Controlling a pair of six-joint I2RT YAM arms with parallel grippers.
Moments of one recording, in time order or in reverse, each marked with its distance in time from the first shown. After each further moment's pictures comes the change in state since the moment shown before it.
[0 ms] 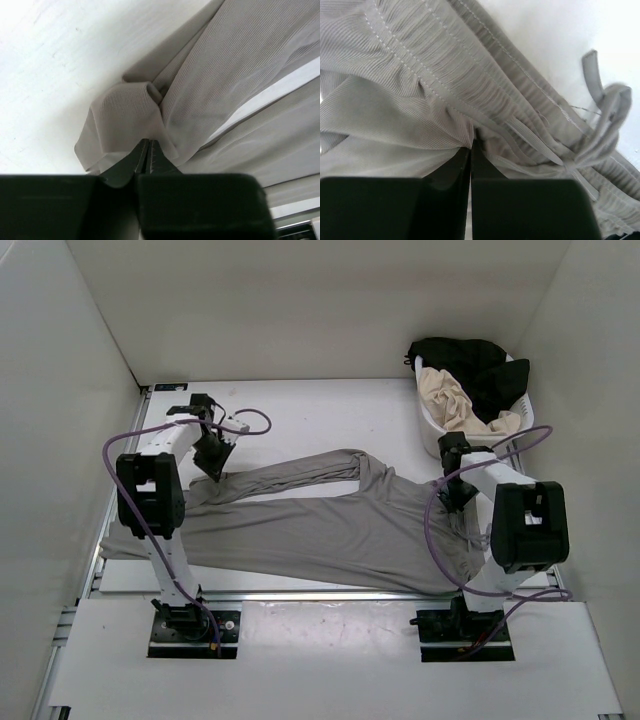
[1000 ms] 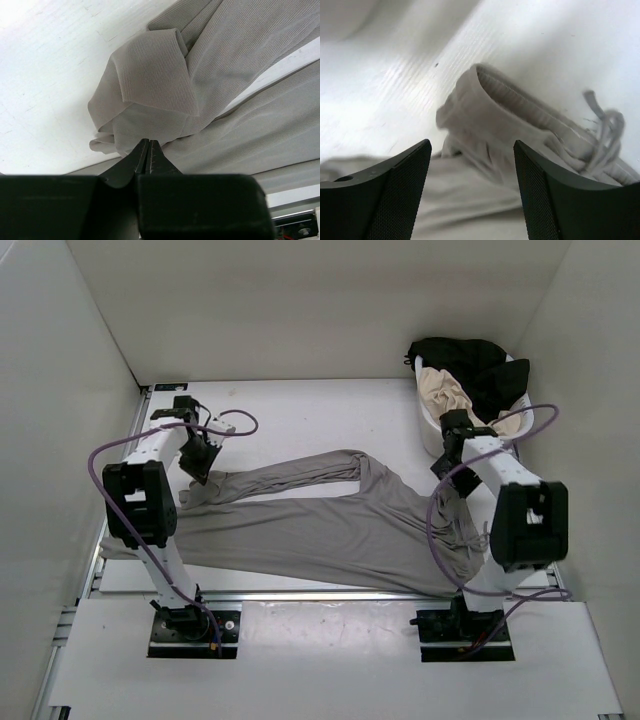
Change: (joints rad) left arm 0.073 -0.085 -0.066 -0.028 -0.031 0.015; right arm 0.014 -0.055 0.163 -0.060 0.005 -0.032
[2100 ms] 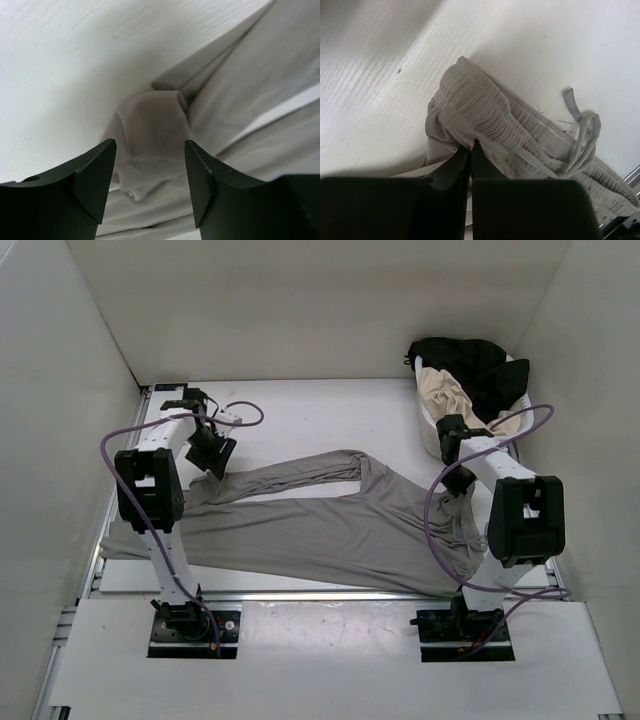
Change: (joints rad) left arm -0.036 0.122 0.144 0.002 0.048 -0.047; right arm 0.004 0.079 0.000 -0.040 0.081 -0.006
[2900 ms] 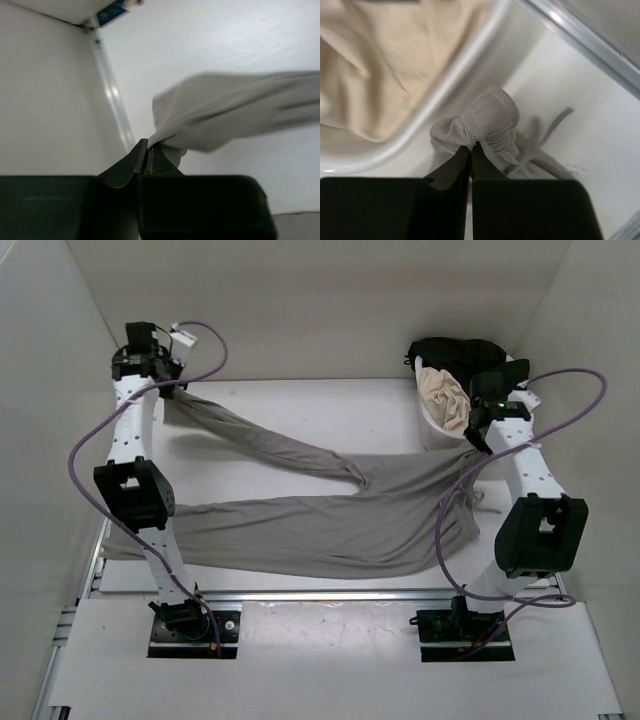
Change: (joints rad) left arm 0.112 0.058 0.550 0.037 -0.127 0.082; right arm -0.080 -0.070 0.256 0.008 0.031 -0.103
